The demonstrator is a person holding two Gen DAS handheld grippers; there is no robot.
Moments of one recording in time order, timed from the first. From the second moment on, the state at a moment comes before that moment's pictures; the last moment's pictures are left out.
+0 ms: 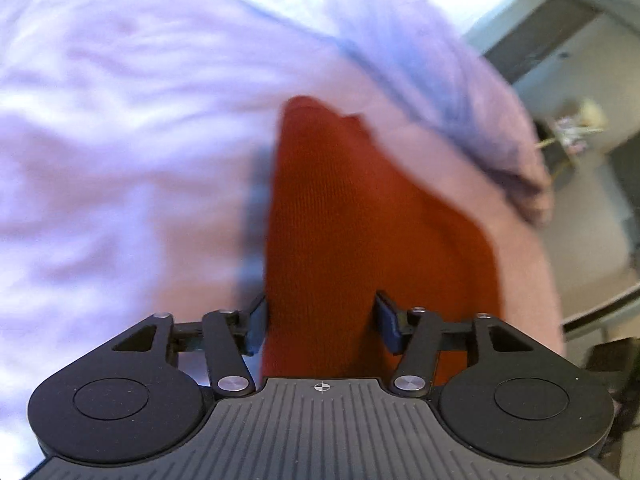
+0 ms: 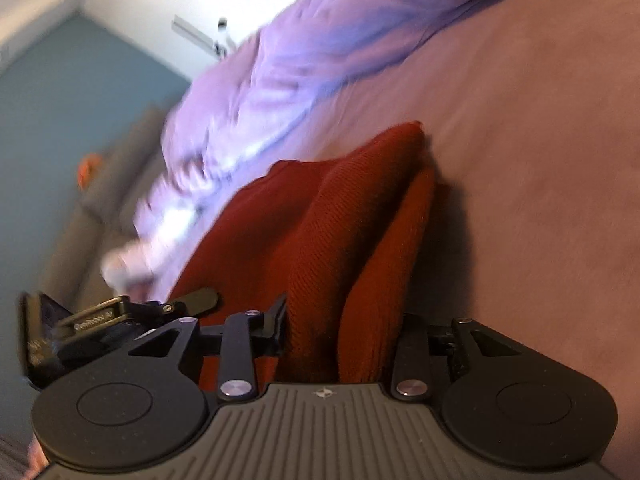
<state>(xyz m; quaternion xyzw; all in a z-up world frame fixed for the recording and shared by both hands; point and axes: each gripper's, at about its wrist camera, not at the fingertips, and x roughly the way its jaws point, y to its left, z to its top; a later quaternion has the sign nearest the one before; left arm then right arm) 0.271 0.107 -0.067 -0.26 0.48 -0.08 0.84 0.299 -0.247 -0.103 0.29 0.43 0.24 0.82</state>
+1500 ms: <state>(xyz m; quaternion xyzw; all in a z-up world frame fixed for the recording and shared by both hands) 0.228 0.043 -0.084 -0.13 0.43 0.01 0.90 0.219 -0.165 -0.078 -0.07 0.36 0.11 0.92</state>
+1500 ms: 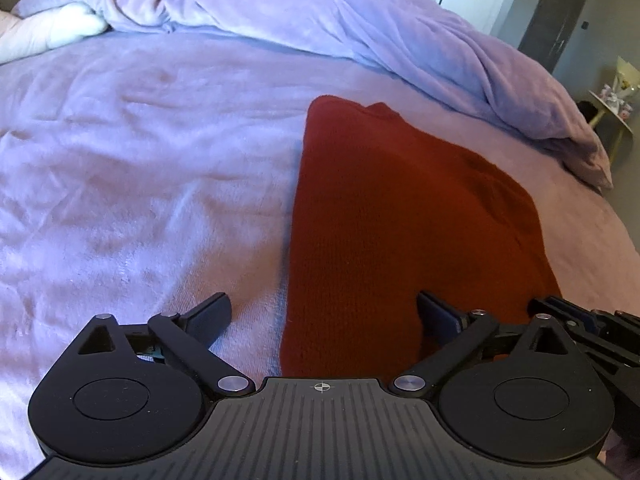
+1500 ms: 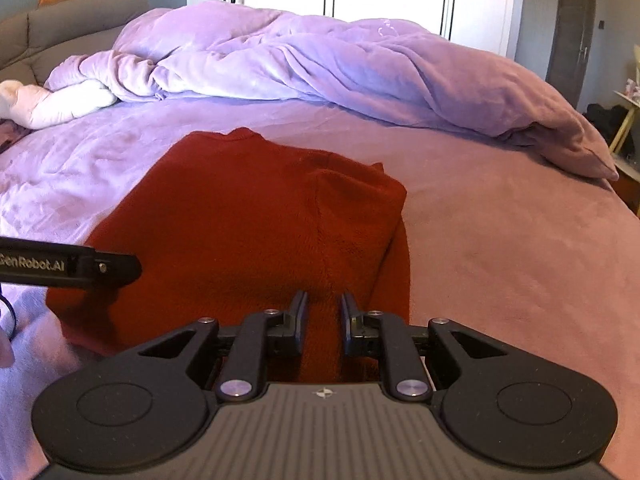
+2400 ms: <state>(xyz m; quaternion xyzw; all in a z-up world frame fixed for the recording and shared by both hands) 0.099 0.039 -0.024 -0.09 0.46 0.04 0.88 0.079 -0.164 -0.041 -0.04 0.53 0.08 0.85</state>
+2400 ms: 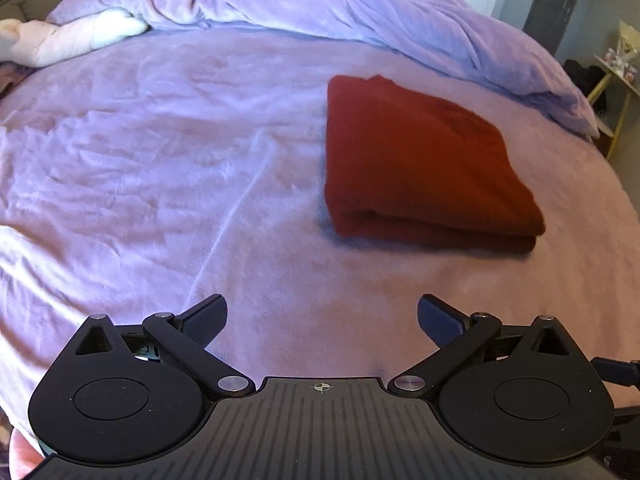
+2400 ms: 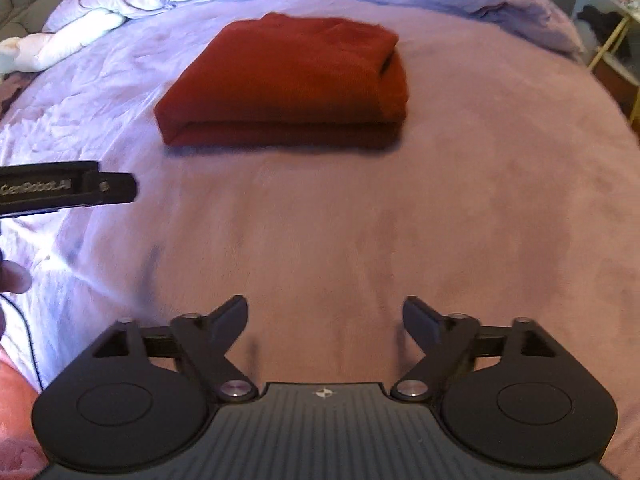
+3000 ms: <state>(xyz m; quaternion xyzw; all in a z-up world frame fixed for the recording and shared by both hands) 0.099 0.026 0.007 -0.03 0.46 0.06 0.89 0.101 -0.152 0.012 -0.04 0.50 0.05 0.86</state>
